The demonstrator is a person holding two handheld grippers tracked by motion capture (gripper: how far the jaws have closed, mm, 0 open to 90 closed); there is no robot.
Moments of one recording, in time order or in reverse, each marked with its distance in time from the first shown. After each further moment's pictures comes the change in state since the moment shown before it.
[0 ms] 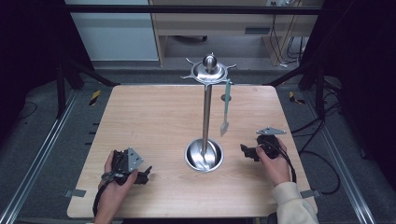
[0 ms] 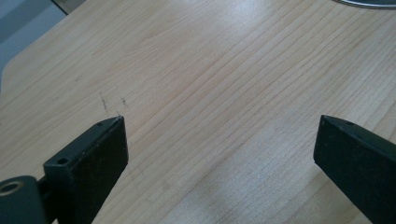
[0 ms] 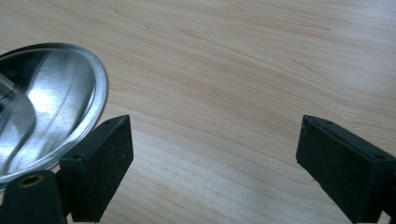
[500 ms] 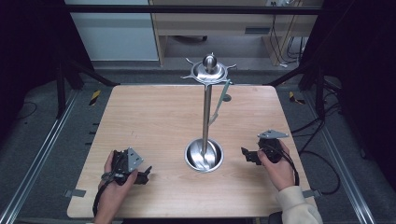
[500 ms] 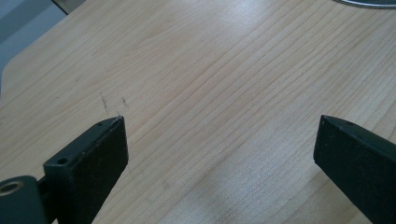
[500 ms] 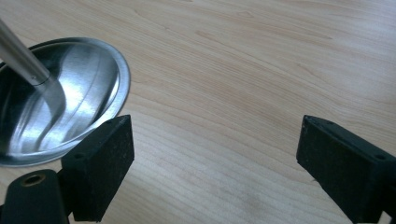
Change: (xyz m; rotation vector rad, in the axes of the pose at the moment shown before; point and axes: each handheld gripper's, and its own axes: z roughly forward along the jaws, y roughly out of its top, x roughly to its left) left arm 0.000 0.000 0.000 0.000 0.002 -0.001; right arm 0.009 -0.002 -0.021 -0.010 0.011 -0.054
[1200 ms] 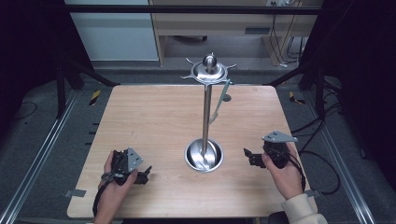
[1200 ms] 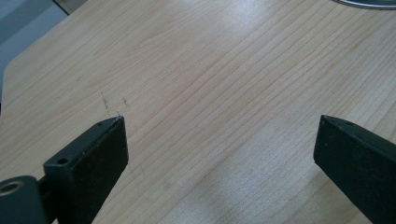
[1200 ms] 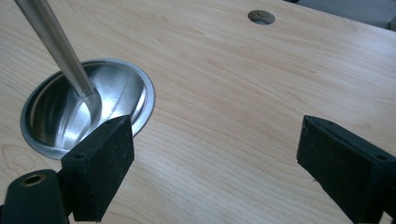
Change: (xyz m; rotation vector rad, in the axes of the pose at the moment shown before) left arm 0.000 0.000 0.000 0.000 0.003 -0.001; right arm 0.015 0.010 -0.044 -0.075 -0.005 -0.063
